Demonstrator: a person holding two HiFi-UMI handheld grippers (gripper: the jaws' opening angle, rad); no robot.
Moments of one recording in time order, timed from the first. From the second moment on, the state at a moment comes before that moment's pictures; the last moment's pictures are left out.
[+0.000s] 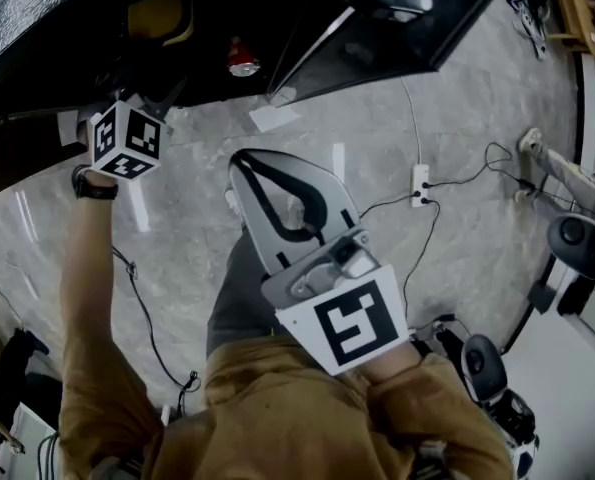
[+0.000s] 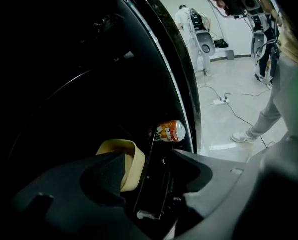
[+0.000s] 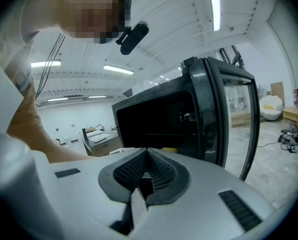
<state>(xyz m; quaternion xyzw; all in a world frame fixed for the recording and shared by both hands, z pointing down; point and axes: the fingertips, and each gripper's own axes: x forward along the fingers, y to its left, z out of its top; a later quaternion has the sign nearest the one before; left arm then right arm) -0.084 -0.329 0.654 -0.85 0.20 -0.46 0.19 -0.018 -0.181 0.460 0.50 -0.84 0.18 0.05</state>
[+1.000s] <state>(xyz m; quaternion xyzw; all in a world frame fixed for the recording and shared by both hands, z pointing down) -0.118 -0.268 0.592 -0.88 0.36 -0.31 0.08 -0.046 -0.157 0.435 0.47 -0.87 0.14 0.08</state>
